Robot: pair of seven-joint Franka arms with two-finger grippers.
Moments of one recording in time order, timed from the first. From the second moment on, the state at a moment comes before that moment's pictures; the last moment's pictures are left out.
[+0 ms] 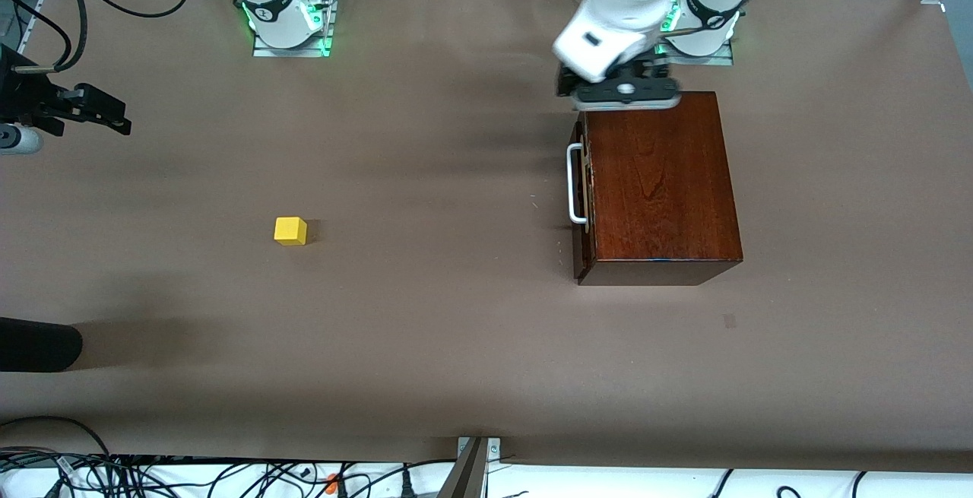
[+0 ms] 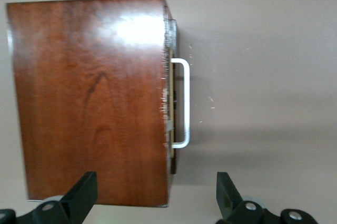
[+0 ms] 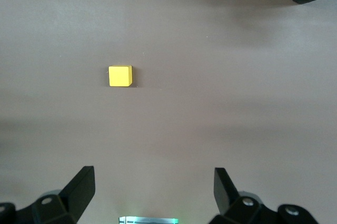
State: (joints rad) left arm -0.25 0.15 -0.49 -1.60 0.13 1.65 -0.76; right arm -0.07 0.02 0.05 -1.60 -0.02 1.53 -0.06
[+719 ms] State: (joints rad) left arm -0.34 0.42 -0.49 -1.60 0.32 1.78 -0.86; right arm -0.07 0.02 0.05 -1.60 -0.02 1.53 -0.06
